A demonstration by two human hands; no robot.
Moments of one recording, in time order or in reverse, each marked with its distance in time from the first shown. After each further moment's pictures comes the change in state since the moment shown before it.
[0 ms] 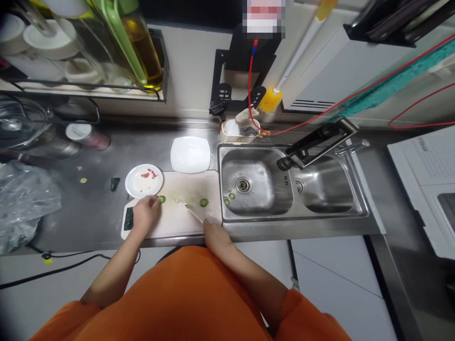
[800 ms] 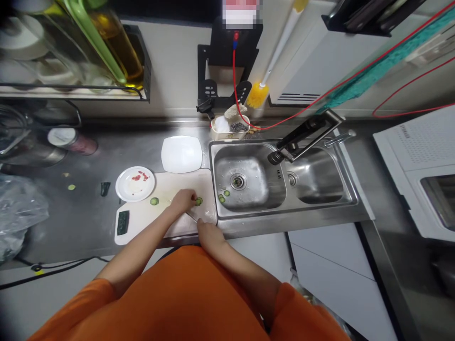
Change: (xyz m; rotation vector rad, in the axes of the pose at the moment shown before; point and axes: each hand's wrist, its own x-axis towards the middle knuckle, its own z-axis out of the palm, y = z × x) left_hand 0.009 0.133 0.061 0.181 -0.627 0.389; right_hand -0.002 -0.004 0.004 0.021 0.025 0.003
